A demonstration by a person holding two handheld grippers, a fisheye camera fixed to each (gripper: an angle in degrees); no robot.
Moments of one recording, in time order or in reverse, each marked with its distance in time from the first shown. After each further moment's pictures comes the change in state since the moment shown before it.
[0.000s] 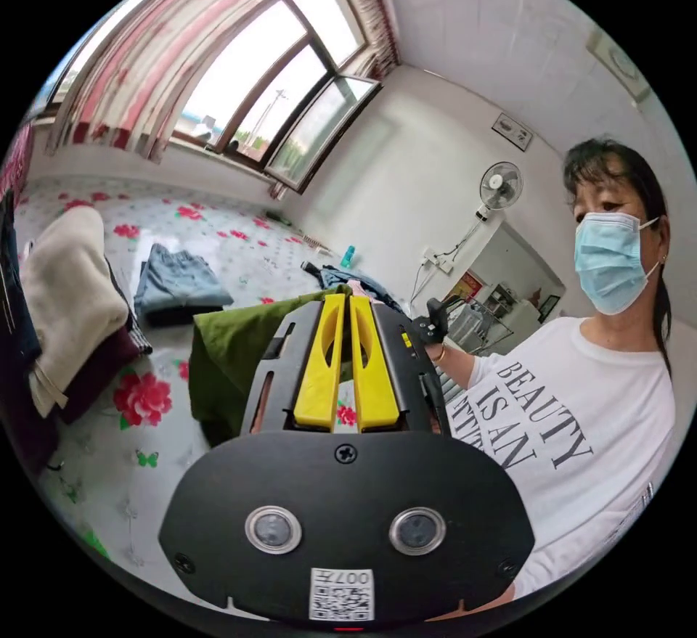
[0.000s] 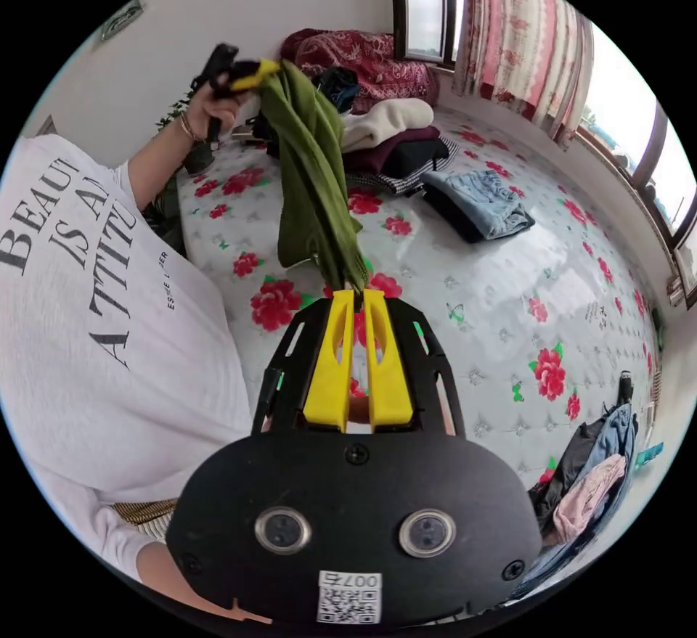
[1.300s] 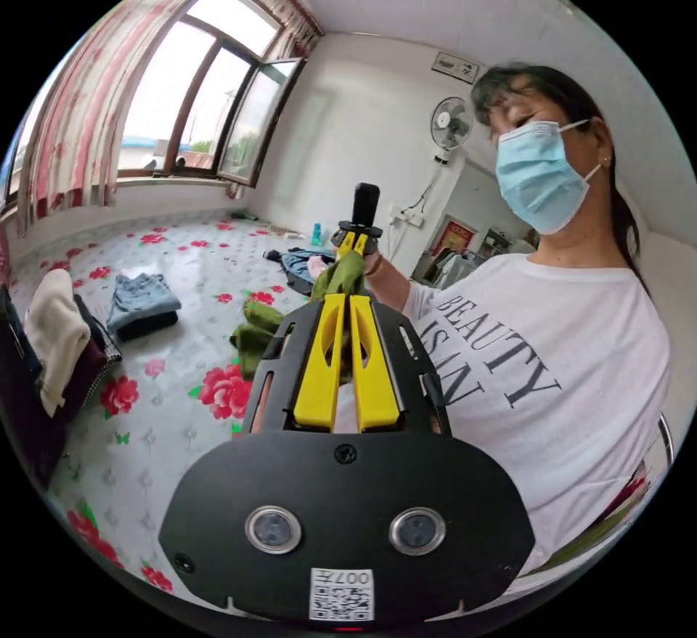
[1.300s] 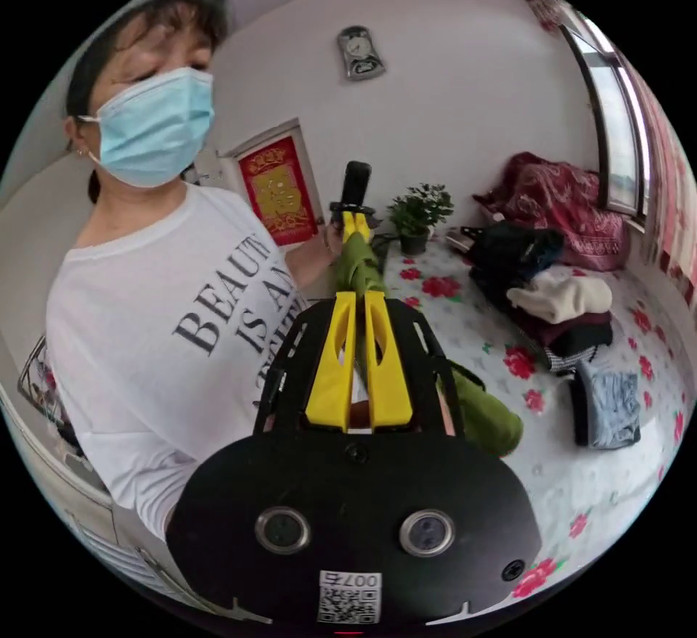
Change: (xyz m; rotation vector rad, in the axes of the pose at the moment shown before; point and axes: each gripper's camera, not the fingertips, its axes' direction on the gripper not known) left arm 0.272 0.107 0.019 -0.116 -0.043 0.186; right arm -0.014 -0.031 -0.139 0.329 -0.557 -0.431
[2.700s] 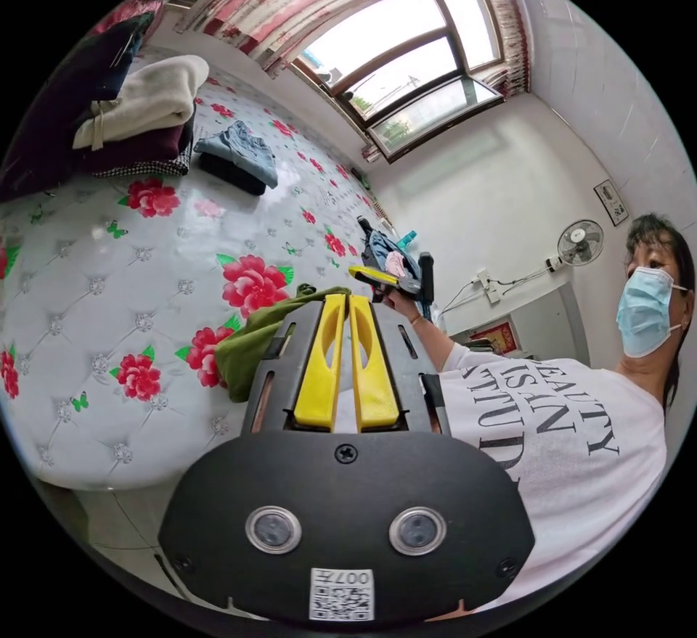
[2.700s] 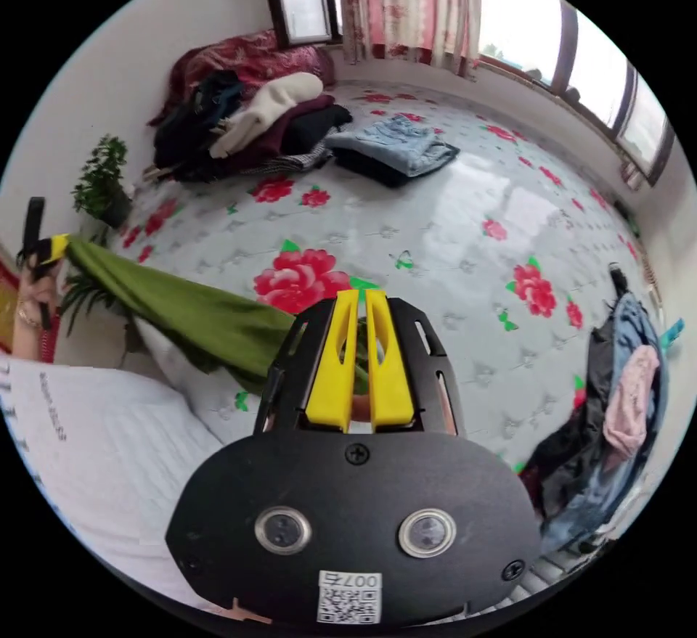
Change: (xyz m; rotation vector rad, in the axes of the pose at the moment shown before) left arm -0.090 0.122 0.032 0.010 -0.109 -0.697; right arm 0.123 0.117 0.125 -0.235 0.618 0.681
